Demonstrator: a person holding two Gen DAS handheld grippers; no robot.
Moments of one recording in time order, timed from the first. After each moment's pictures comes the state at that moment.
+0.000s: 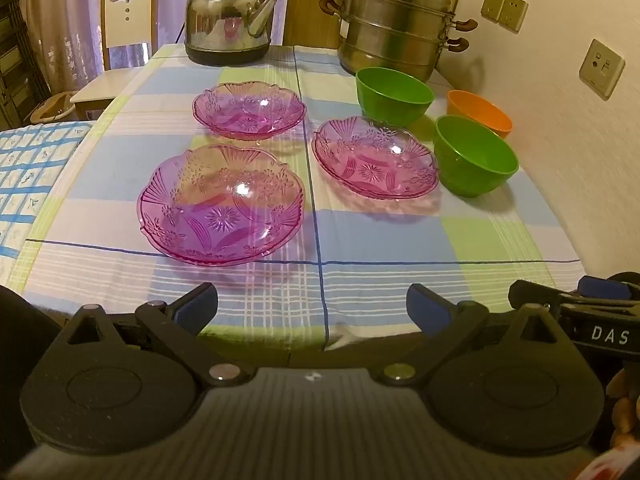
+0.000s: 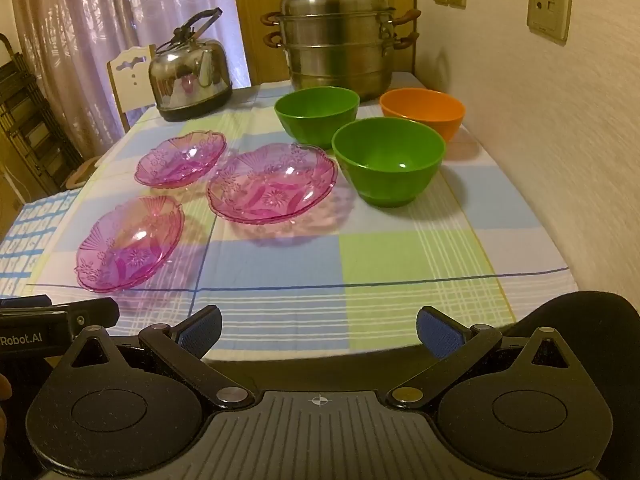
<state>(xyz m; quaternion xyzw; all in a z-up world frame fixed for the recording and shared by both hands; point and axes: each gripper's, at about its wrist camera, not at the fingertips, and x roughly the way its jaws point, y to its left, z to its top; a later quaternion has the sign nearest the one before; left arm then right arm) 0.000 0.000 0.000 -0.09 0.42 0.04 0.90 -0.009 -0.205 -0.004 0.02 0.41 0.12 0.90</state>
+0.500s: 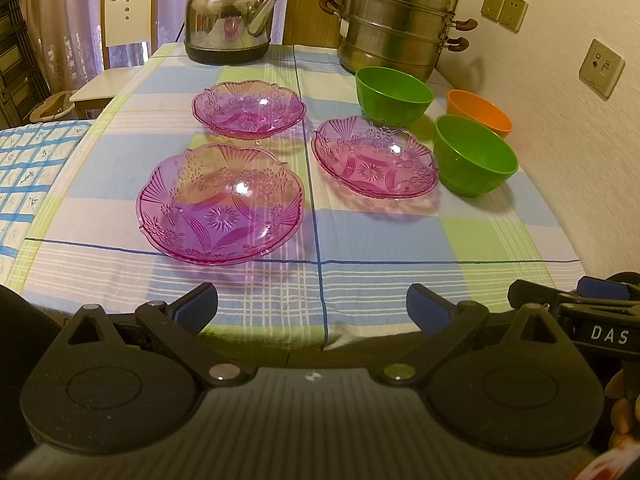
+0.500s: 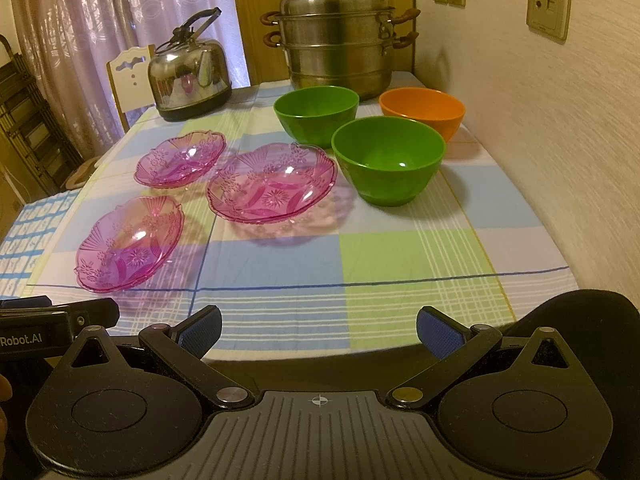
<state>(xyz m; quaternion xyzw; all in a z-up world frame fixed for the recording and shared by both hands) 0.000 0.000 0.000 -0.09 0.42 0.04 0.90 -0.009 -0.205 -0.004 0.02 0.41 0.12 0.90</state>
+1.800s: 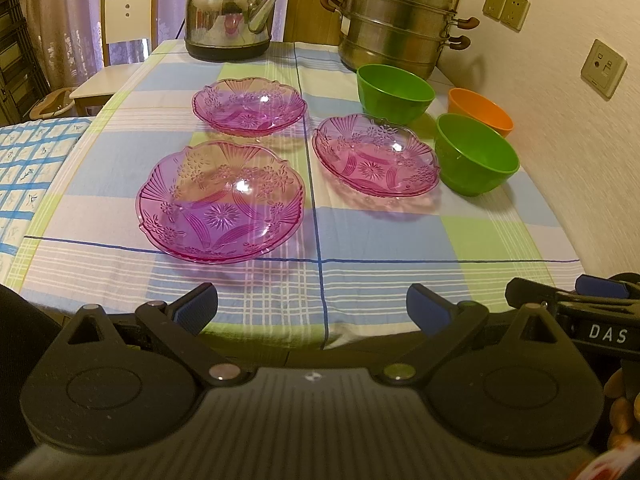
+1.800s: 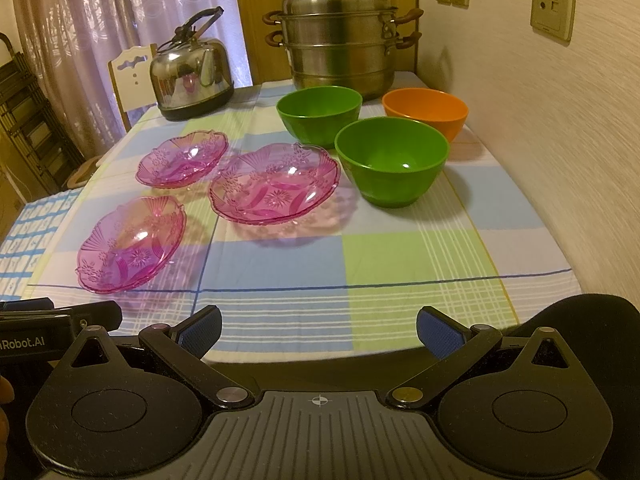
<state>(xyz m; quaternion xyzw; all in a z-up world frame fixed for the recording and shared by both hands) 0.002 0.000 -0.002 -0.09 0.42 0.04 0.90 -0.010 -0.203 -0.006 0.02 0.41 0.12 0.90</state>
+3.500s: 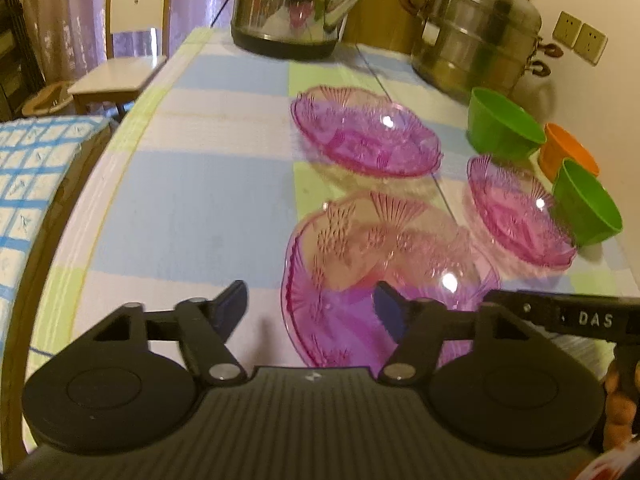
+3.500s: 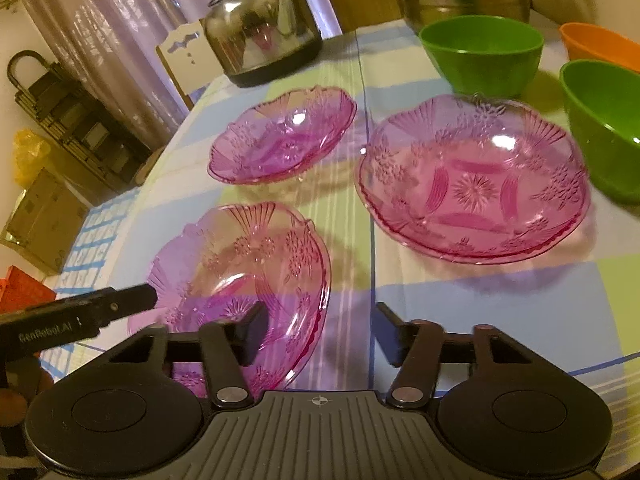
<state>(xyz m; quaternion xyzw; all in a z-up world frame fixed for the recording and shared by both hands) 0.106 0.188 -0.079 -0.11 0.44 0.03 0.89 0.124 -0.052 -0.093 0.10 0.47 0.23 0.85</state>
